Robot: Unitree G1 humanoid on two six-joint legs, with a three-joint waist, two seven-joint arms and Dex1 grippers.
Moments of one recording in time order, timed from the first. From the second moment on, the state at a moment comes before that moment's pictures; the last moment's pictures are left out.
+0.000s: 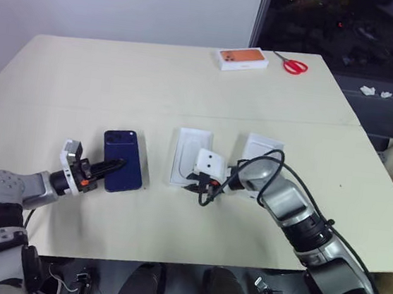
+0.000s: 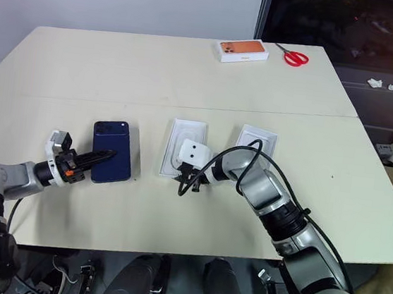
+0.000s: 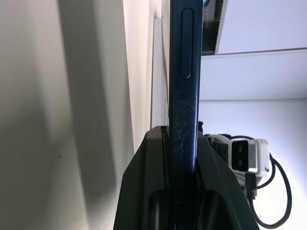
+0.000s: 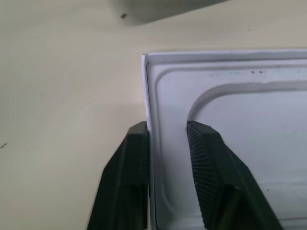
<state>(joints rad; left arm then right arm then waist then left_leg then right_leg) -0.42 0.59 0.53 0.49 -0.88 1.47 -0.85 -0.65 -0.43 0.49 -0.02 -0.02 0.60 1.05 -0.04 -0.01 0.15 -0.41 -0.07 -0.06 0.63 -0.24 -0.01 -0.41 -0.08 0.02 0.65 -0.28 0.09</state>
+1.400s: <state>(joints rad) -0.47 0.59 0.61 0.42 -0.95 1.56 -0.78 -0.69 -0.26 0.57 0.15 -0.04 0.42 1.09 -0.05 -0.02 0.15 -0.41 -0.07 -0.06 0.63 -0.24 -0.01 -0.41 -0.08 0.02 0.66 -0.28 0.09</state>
